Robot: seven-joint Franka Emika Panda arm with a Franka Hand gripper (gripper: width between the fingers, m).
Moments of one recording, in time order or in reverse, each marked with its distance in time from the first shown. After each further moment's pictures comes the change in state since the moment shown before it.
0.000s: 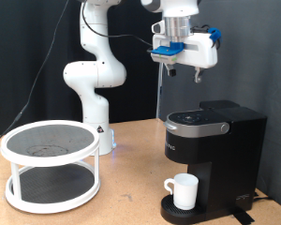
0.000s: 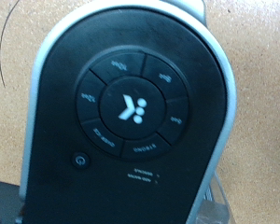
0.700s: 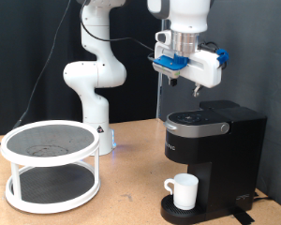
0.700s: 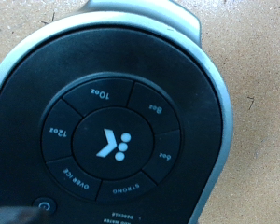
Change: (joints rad) arm 0.000 0.139 0.003 0.102 -0.045 -0.131 -0.025
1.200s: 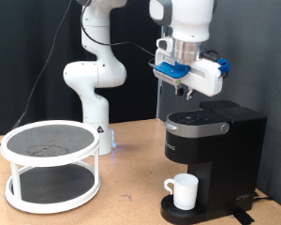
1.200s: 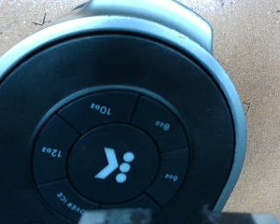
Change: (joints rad) arm 0.001 0.034 0.006 0.003 -0.017 0.000 -0.008
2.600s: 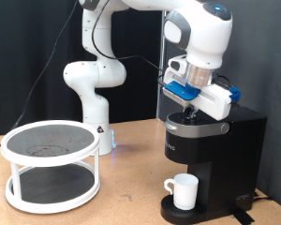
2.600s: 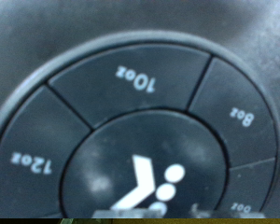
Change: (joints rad) arm 0.038 0.096 0.038 -0.003 -0.063 0.021 0.031
